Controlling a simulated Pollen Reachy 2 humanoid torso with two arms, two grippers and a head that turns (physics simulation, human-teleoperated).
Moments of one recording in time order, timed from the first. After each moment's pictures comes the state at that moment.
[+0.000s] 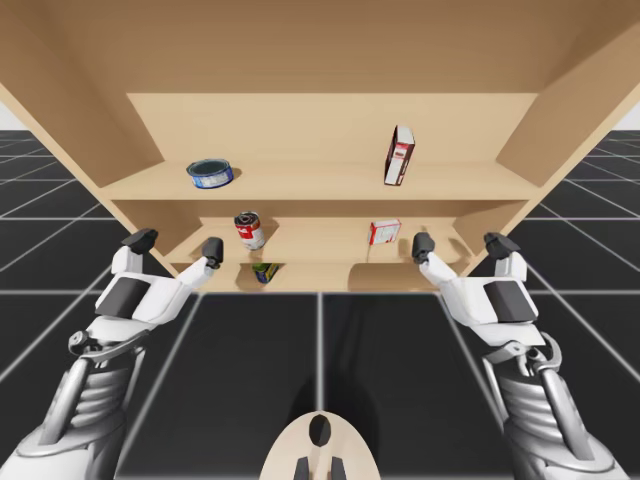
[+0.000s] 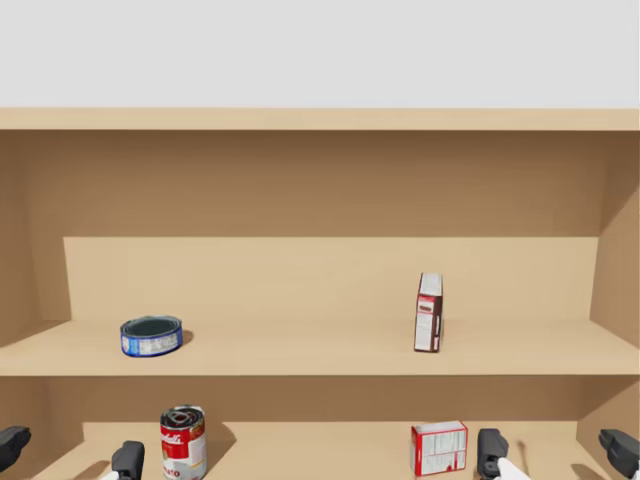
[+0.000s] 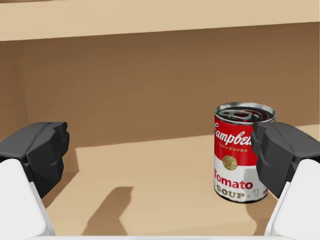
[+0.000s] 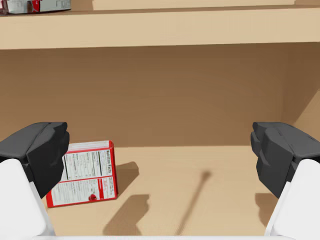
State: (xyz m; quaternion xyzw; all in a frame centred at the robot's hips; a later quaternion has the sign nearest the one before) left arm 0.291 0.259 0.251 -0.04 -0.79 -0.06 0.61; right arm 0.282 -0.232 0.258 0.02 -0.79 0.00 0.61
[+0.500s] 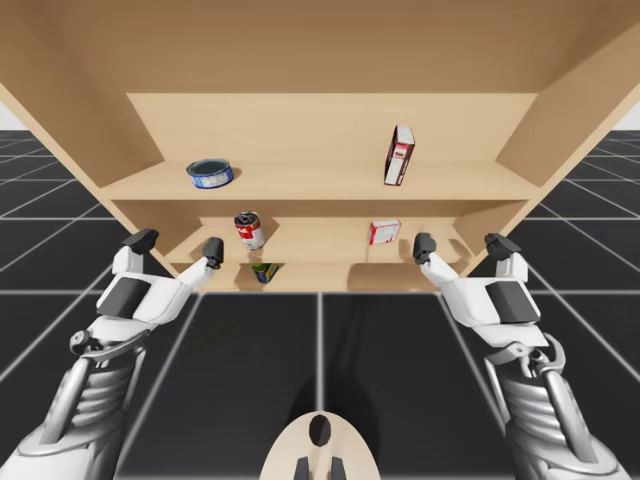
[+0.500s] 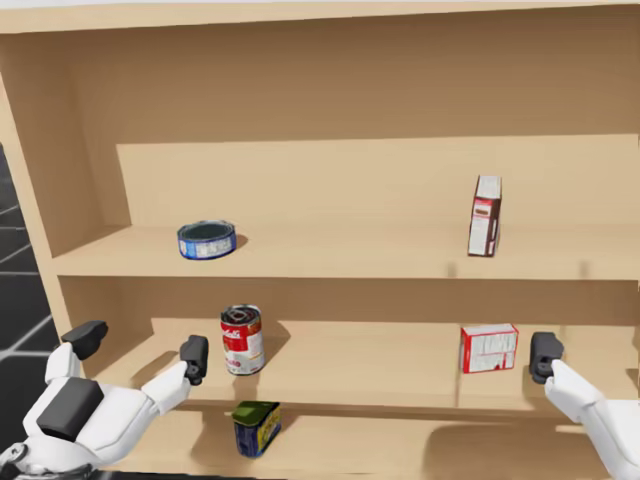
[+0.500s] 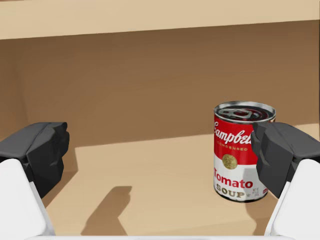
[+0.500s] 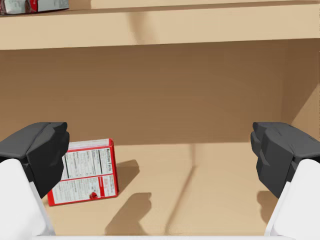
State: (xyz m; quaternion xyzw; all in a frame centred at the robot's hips) left arm 0.292 0.259 0.250 -0.04 -0.79 -0.06 0.62; right arm 0.280 -0.234 0.259 0.03 -0.79 -0.01 0.62
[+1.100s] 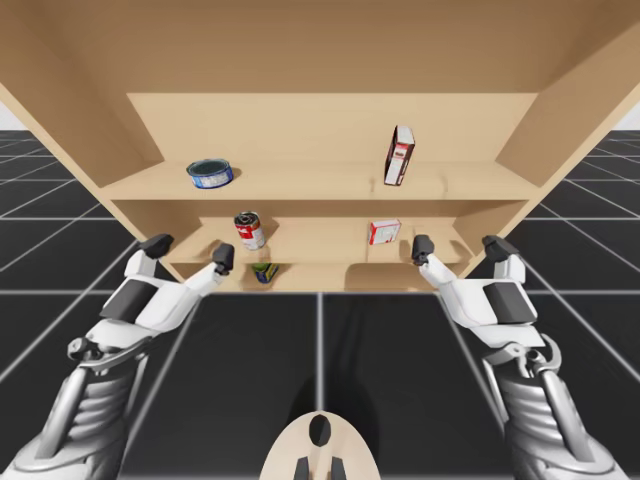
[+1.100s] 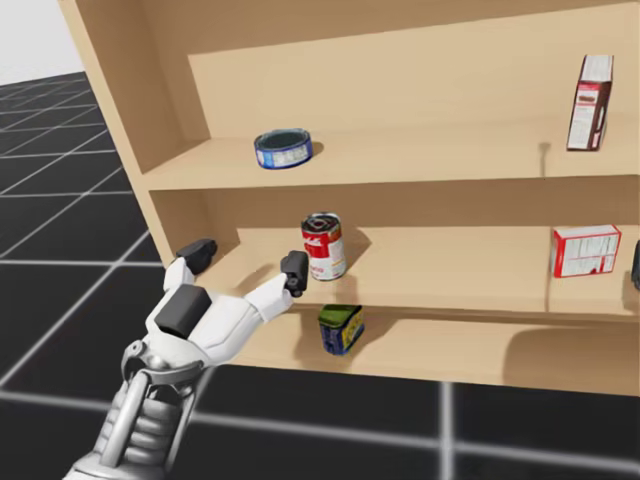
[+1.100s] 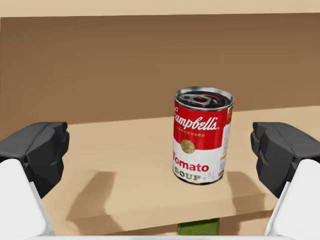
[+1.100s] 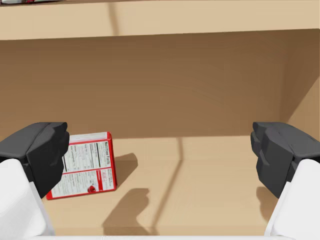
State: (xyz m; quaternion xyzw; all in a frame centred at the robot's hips) left arm 0.283 0.245 0.258 -0.08 -0.75 -0.06 0.65; right arm 0.281 -0.233 0.255 0.02 -0.78 -0.01 0.62
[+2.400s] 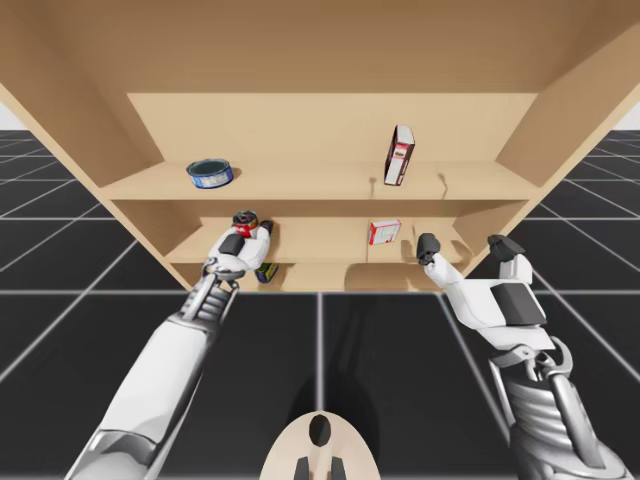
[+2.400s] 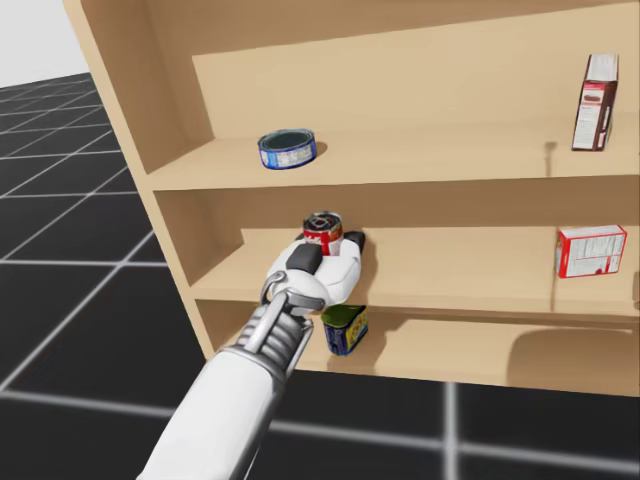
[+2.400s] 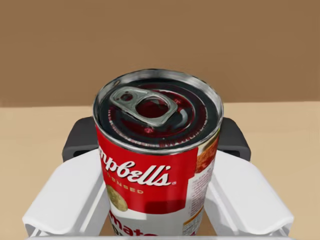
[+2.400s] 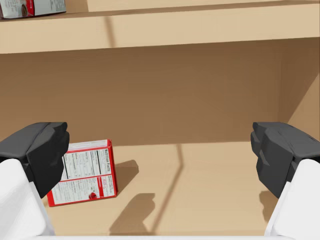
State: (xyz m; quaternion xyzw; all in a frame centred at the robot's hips) left arm 0.405 0.167 0.234 -0.03 -0.67 -0.02 0.74; right arm 0.277 -0.237 0.260 0.03 -0.79 -0.01 0.61
